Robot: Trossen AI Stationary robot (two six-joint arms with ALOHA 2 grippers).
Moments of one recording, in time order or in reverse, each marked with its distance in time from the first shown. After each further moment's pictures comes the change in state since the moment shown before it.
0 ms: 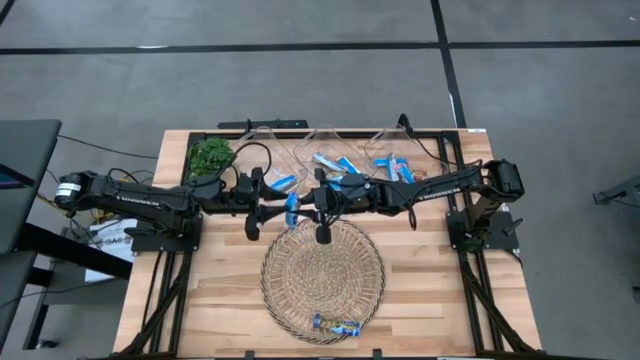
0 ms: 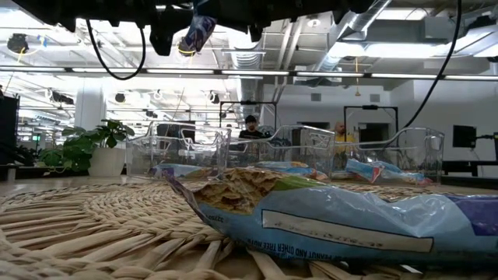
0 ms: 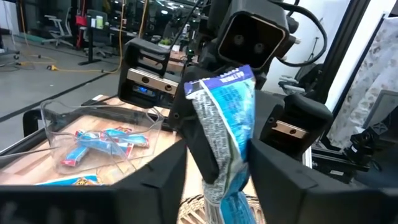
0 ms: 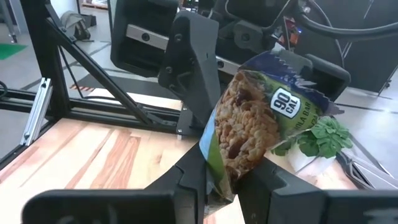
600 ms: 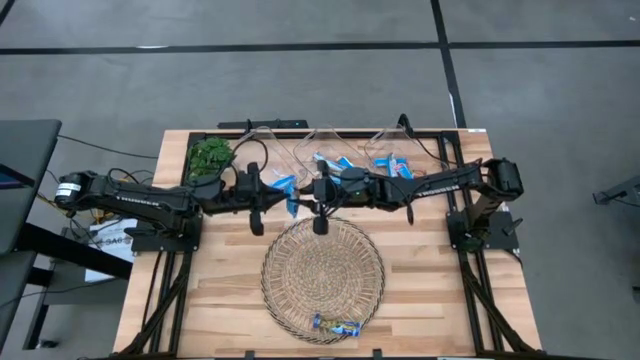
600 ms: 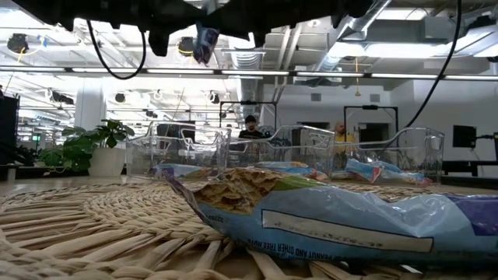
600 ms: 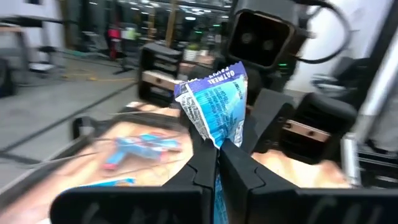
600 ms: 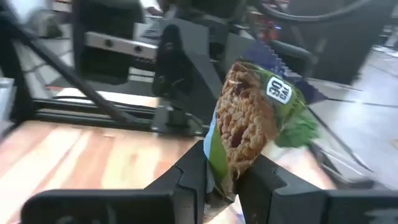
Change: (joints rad) left arm 0.000 0.000 0.000 -0.007 -0.117 0.072; right arm -0.036 0.001 0.000 -0.001 0.050 0.000
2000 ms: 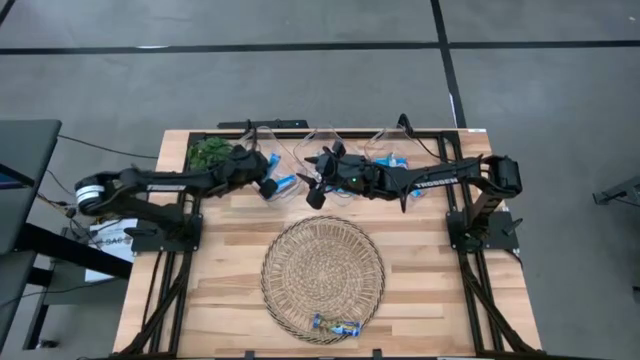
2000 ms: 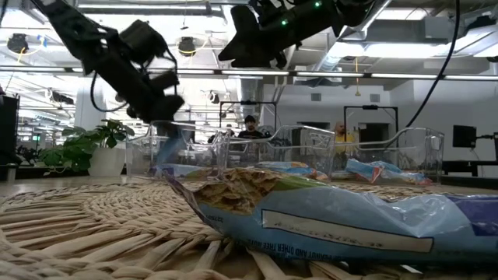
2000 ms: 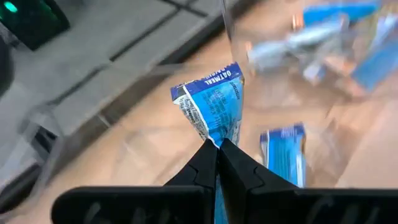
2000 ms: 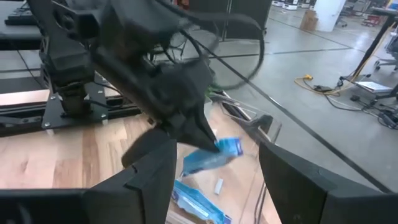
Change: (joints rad) left arm 0.444 0.267 -0.001 -0.363 -0.214 0.084; right arm -0.097 0.000 0.000 -0.092 0.289 0.133
